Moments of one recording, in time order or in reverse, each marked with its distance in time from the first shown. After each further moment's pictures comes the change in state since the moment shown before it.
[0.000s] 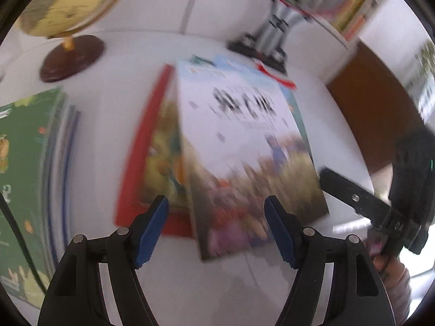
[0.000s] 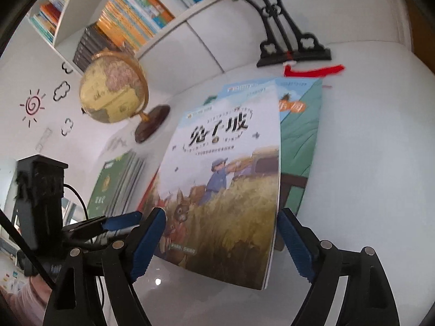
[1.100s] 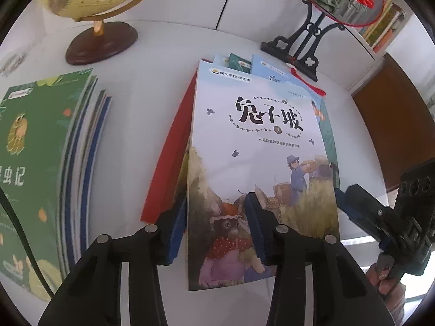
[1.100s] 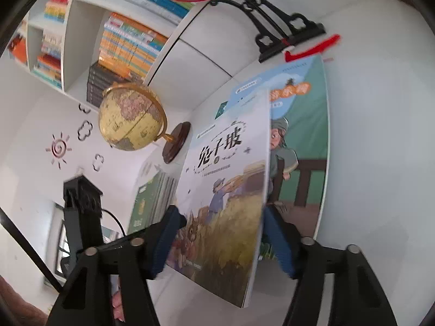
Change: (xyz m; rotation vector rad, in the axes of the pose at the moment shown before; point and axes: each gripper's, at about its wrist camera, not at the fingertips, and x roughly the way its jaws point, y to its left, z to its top) left arm 0.002 0.018 -0.012 -0.062 0.022 0.108; right arm 0.008 -0.018 -0.014 0.218 -0.036 0.235
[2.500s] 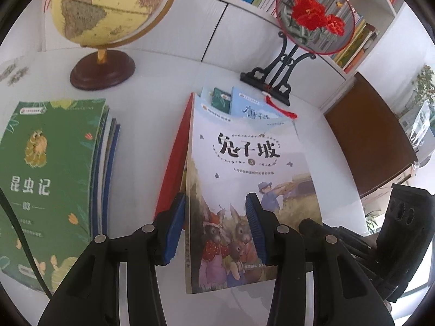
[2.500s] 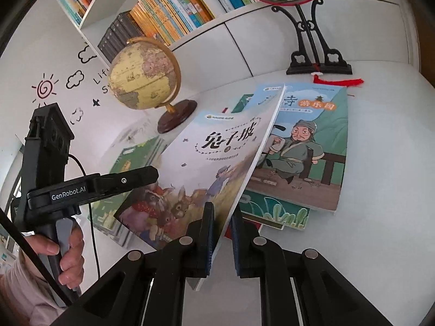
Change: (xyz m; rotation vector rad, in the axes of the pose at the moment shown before) left arm -0.050 0.012 -0.001 0.011 -0.131 -0.125; right arm 0.001 0.073 -0.038 -0.312 0.012 -0.212
